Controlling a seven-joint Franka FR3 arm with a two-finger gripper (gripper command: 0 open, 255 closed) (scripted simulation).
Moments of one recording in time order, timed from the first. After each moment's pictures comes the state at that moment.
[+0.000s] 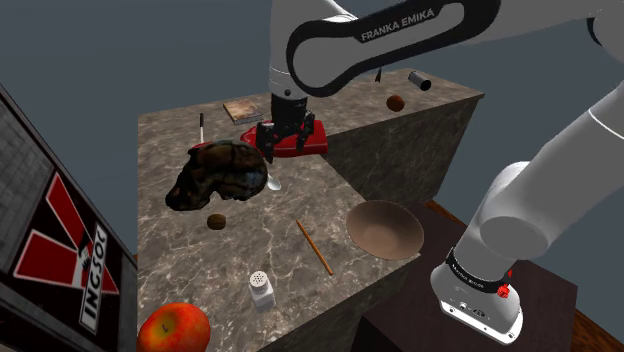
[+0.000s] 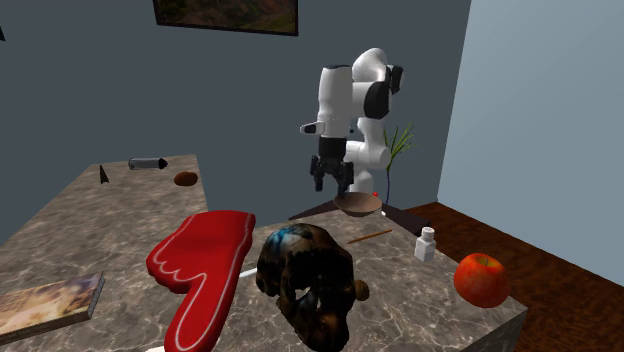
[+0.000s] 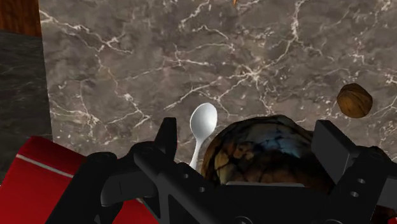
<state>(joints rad) 0.07 -0.27 0.35 -2.20 0.11 2.08 0.45</state>
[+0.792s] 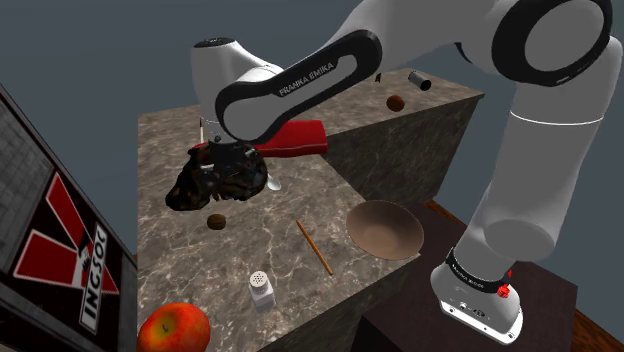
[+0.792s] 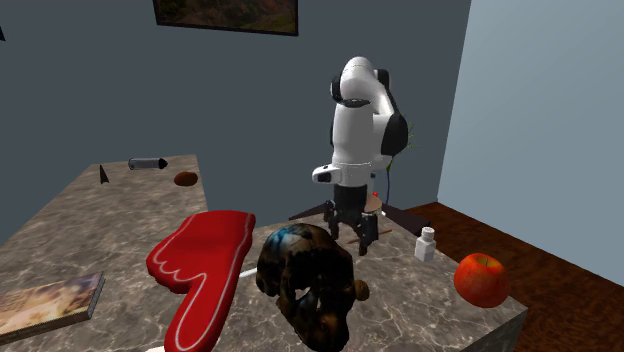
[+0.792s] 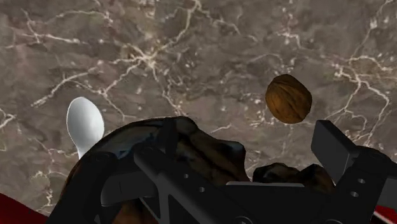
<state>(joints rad) 0.15 0.21 0.46 -1.88 -0.09 2.15 0.70</state>
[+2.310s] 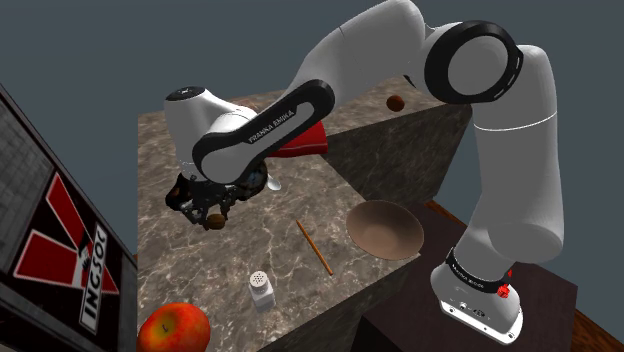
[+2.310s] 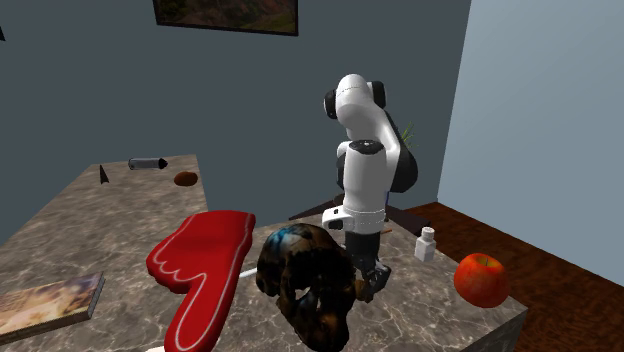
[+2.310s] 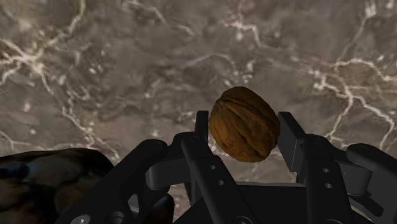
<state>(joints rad) 0.25 0.47 0.44 -1.72 -0.21 2.21 0.81</state>
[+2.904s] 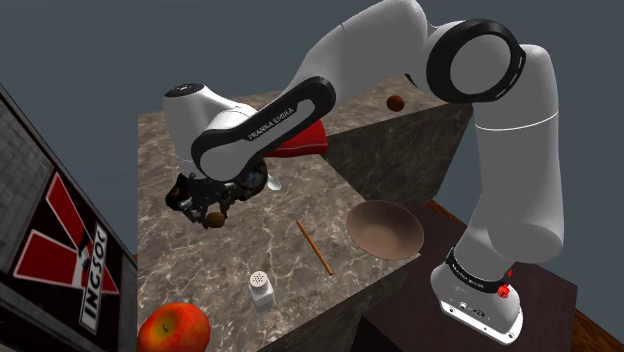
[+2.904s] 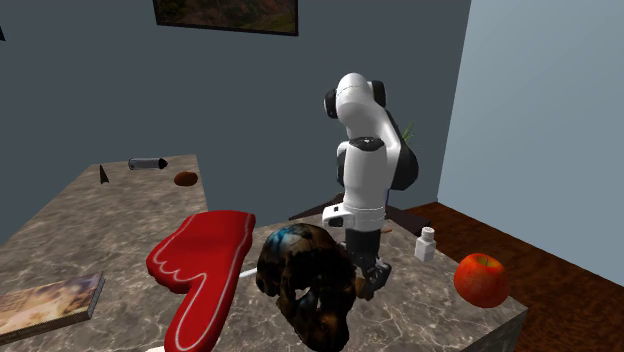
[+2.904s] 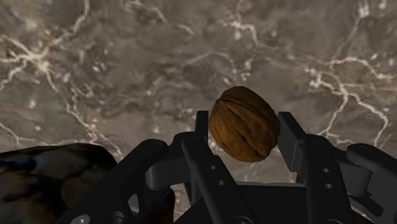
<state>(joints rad) 0.25 0.47 0.44 -1.71 -0.21 2.20 0.81</state>
